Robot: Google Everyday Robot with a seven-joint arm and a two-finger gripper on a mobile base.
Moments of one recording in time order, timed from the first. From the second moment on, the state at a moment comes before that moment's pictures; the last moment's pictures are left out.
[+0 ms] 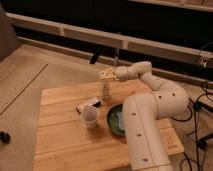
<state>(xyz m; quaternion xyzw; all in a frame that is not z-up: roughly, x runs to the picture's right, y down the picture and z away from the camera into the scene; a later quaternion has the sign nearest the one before) -0.010 -0.074 0.844 -0.29 -0.65 0.24 0.66</state>
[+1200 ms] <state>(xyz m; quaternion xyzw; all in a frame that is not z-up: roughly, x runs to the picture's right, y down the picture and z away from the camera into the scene) -0.010 -0.073 0.845 -0.29 -0.65 0.24 0.66</state>
